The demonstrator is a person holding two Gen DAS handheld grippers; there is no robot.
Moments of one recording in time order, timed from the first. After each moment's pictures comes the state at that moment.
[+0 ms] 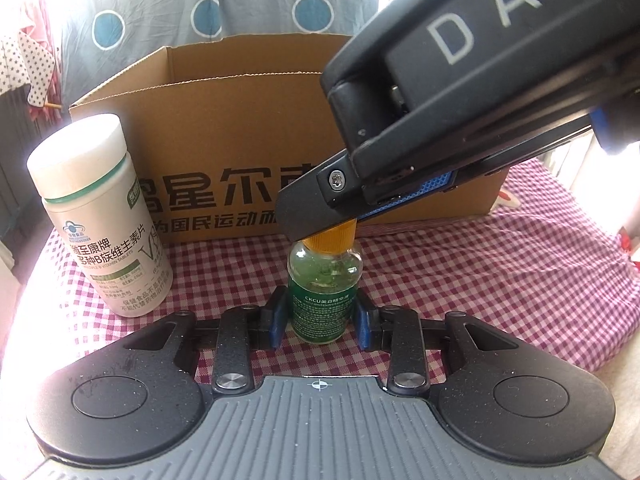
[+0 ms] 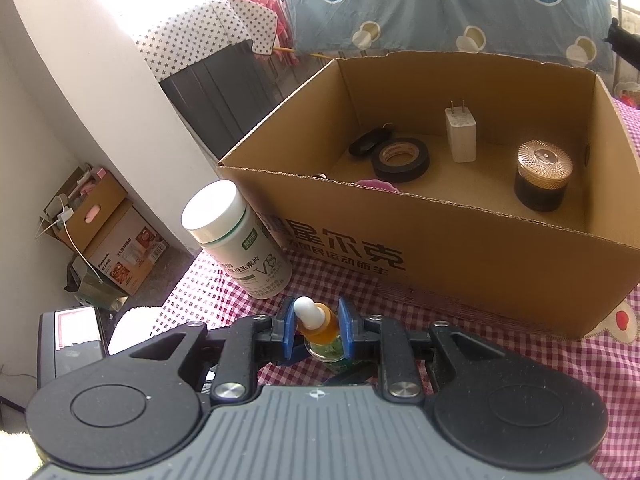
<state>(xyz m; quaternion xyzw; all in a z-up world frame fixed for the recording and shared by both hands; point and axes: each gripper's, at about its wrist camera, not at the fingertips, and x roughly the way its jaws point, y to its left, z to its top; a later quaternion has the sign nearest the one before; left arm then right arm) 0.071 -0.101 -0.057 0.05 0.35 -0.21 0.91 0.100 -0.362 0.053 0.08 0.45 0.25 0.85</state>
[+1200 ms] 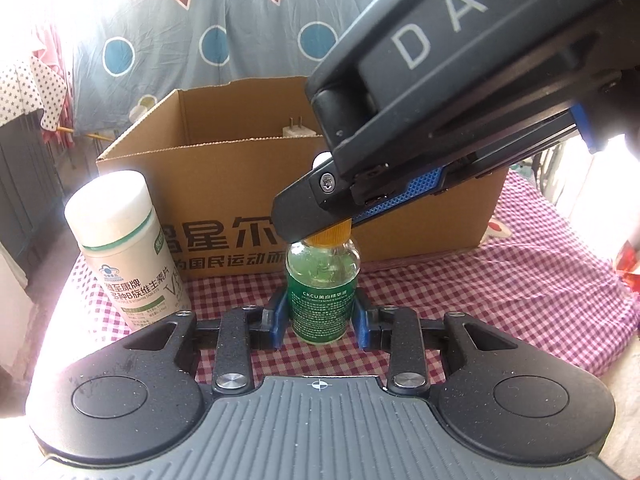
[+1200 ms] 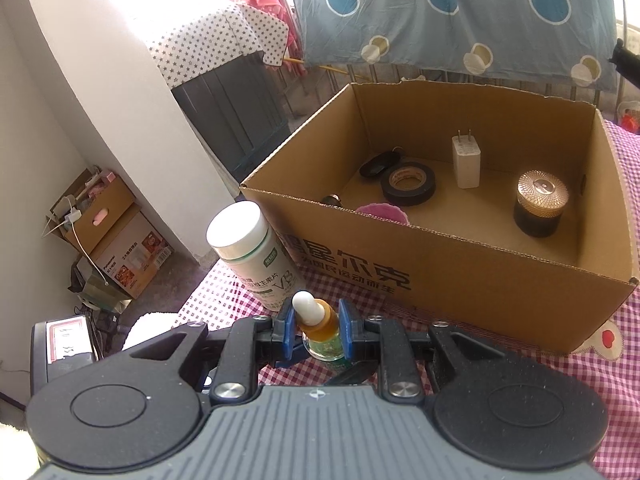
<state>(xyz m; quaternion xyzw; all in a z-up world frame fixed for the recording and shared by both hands) 0.053 -0.092 -0.021 0.06 0.31 -0.20 0.93 0.090 -0.365 0.085 0.07 0.43 0.27 0.86</state>
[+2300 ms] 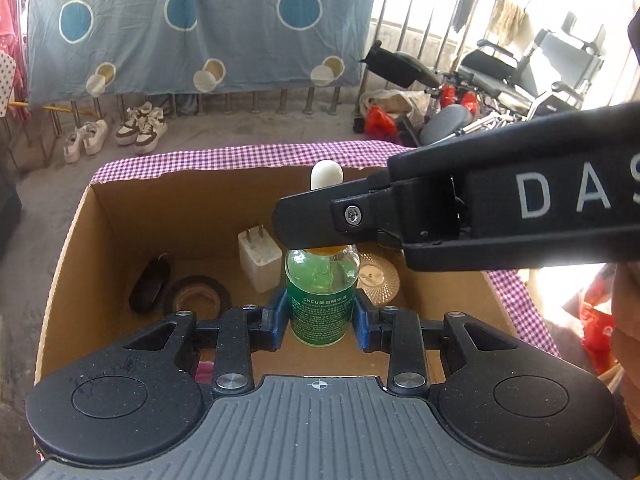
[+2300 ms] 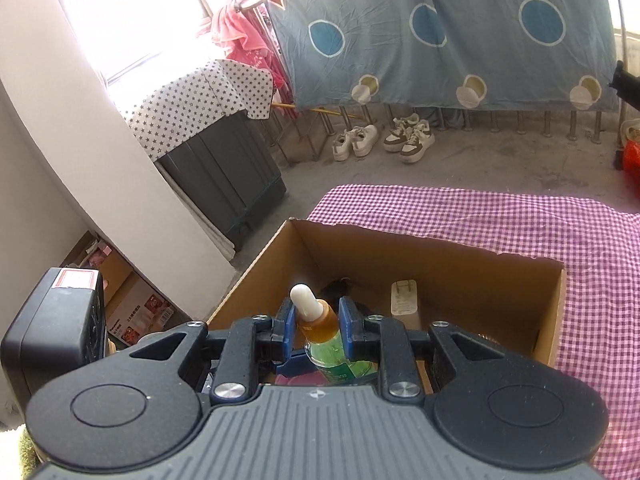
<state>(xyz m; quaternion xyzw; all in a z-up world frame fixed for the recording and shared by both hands) 0.216 -0.139 0.054 0.03 0.42 -0.24 0.88 0.252 -0.435 0.129 0.12 0.41 0.27 0.86</state>
